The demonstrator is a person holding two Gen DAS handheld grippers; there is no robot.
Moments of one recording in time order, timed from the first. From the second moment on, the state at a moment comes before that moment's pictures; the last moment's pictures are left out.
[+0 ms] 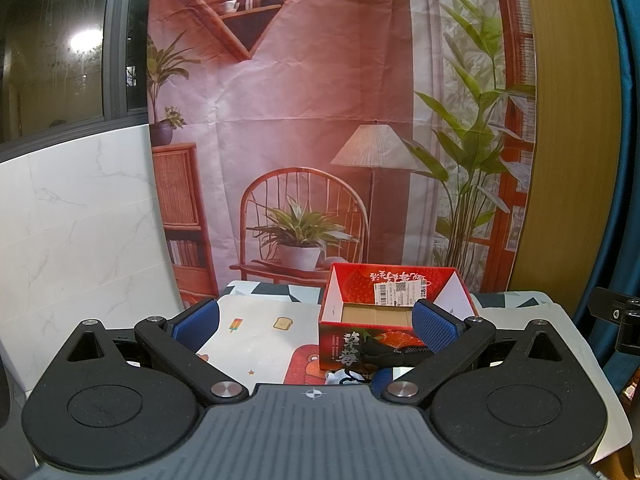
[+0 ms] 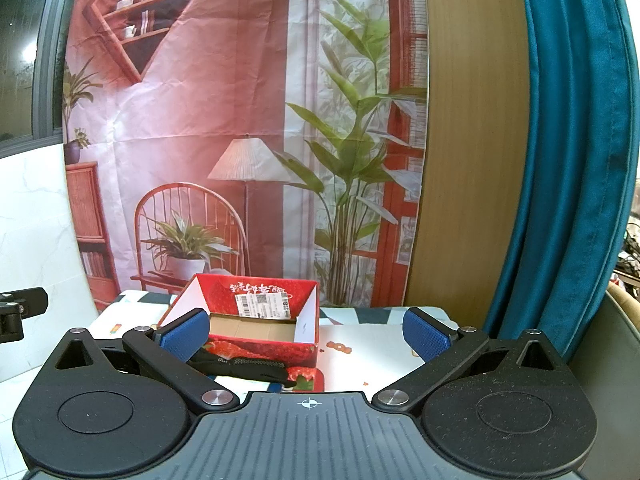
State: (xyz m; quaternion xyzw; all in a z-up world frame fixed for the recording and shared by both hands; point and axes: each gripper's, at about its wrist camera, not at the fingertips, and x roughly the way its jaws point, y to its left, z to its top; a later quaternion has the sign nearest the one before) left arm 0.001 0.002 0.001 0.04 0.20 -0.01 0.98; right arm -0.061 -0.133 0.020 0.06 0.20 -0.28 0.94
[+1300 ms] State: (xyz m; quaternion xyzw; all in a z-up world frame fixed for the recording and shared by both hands) left arm 0.012 0.007 -0.008 0.04 0.22 0.00 0.97; right arm -0.065 -0.137 0.012 0.08 0.17 -0.25 0.95
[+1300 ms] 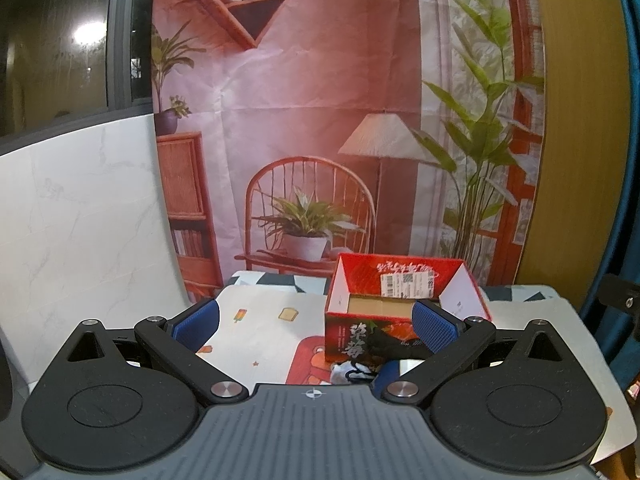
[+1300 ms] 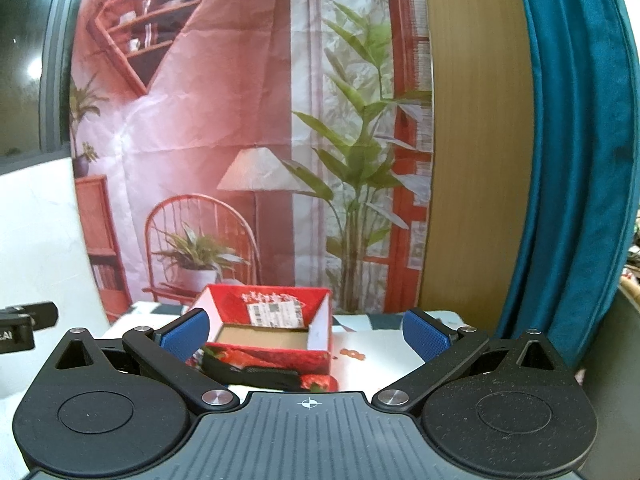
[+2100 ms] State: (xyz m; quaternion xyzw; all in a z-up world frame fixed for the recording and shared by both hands) left arm 0.157 0.110 -0.145 -0.02 0.28 0.14 0.95; right arm 0.028 -0.293 -0.181 0.07 0.29 -0.36 0.89
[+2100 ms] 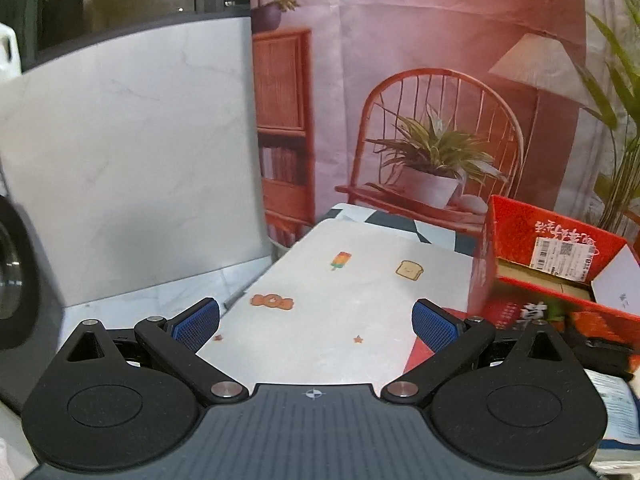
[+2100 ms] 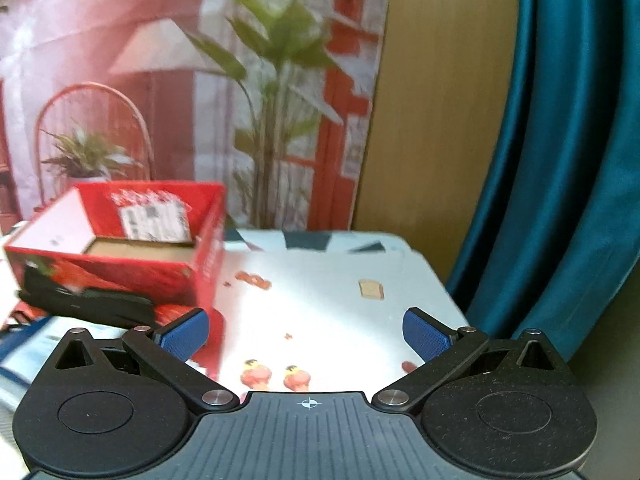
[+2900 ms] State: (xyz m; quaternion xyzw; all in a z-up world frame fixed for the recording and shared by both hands) left arm 0.302 0.110 -0.291 0.03 0.35 0.14 0.93; right arm 0.119 -0.402 -0.325 0.08 0.36 -0.36 0.86
